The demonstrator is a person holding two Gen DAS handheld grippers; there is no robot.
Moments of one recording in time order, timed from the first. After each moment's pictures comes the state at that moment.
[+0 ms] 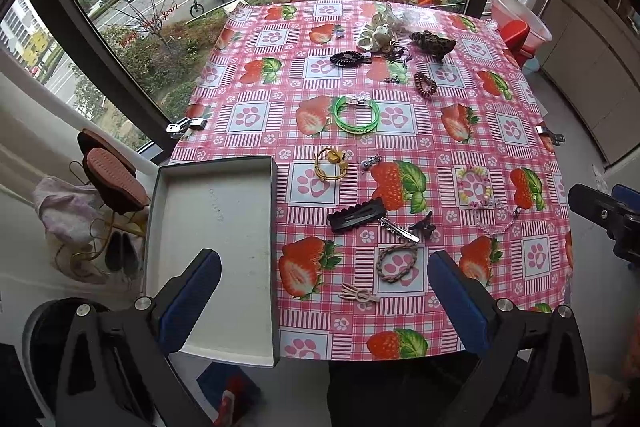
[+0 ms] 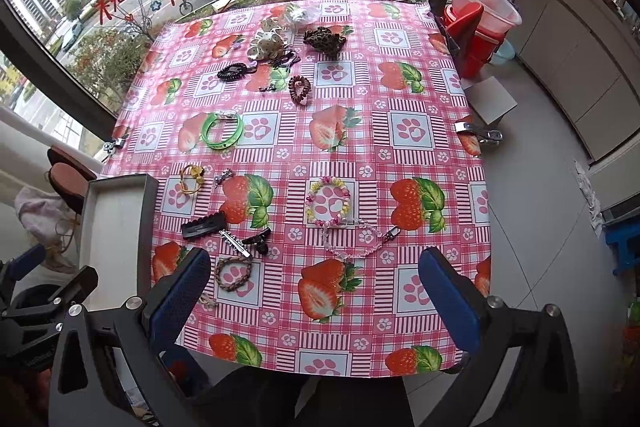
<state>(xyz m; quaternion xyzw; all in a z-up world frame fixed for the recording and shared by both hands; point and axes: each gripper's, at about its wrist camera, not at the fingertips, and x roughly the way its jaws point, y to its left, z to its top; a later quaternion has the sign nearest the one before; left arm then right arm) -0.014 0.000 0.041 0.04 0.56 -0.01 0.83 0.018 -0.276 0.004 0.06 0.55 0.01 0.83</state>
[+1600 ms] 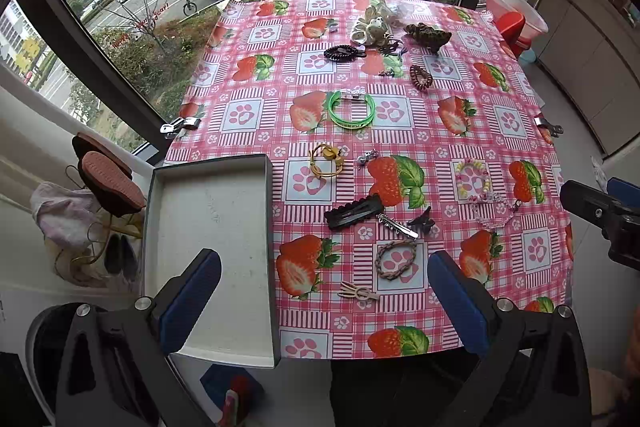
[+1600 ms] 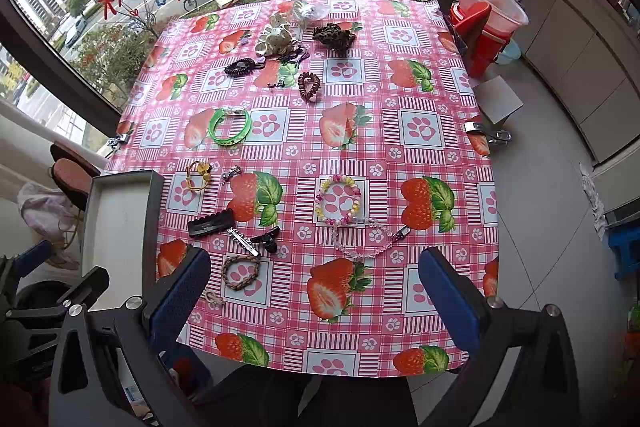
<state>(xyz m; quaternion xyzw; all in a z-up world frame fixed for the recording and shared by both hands) -0.013 -0.002 0.038 0.04 0.57 -0.01 0.82 0.020 -0.267 0.001 0.06 0.55 0.01 0.83</state>
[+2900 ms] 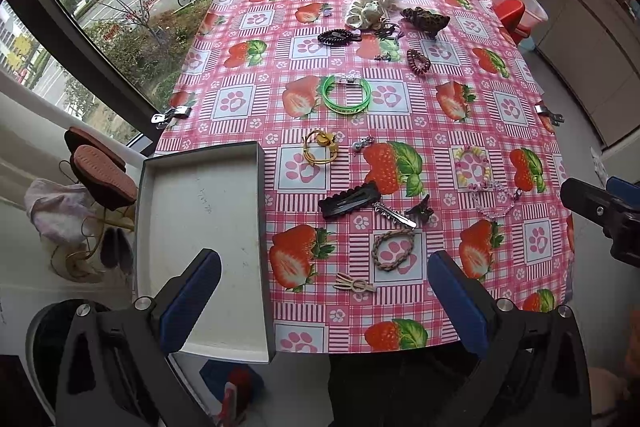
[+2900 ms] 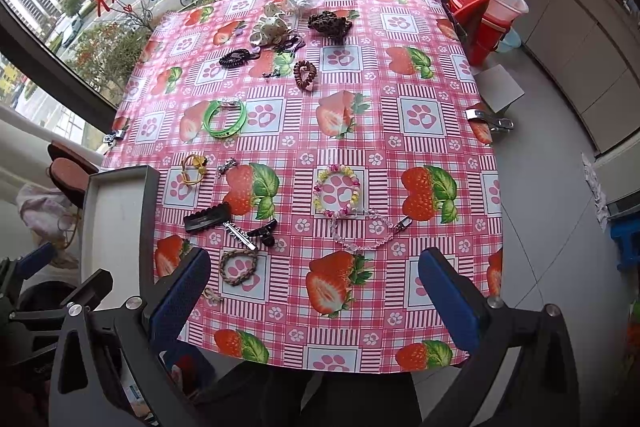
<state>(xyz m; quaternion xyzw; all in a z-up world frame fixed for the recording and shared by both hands) -0.012 -0.005 0.027 0.04 0.59 -0.02 0.81 0.020 -0.270 -0.010 0.06 0.57 0.01 0.82</state>
